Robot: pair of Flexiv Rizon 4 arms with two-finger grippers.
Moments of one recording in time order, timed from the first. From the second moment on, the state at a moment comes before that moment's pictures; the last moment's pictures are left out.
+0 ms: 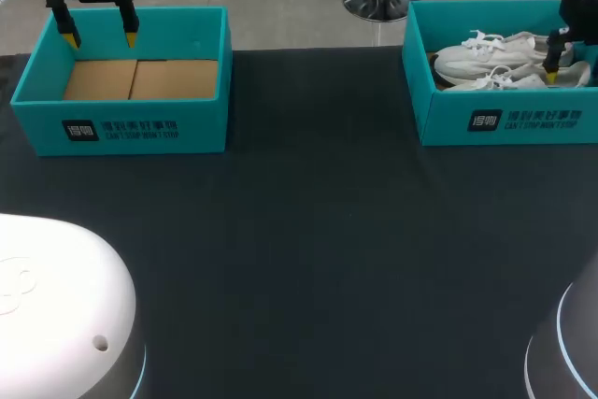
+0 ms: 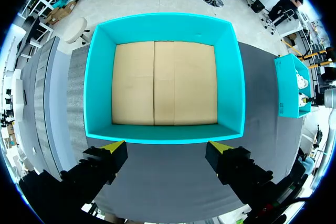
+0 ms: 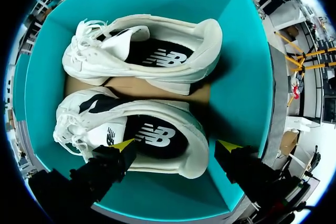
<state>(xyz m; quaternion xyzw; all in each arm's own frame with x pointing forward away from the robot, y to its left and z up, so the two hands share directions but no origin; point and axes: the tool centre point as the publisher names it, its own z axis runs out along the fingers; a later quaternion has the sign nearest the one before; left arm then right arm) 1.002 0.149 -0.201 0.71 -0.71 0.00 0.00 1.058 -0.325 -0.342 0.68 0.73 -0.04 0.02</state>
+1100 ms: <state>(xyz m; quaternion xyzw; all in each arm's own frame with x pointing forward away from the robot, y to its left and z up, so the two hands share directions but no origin) 1.002 0.149 -0.201 0.71 -0.71 0.00 0.00 1.065 -0.343 -0.301 0.71 0.70 -0.05 0.06</state>
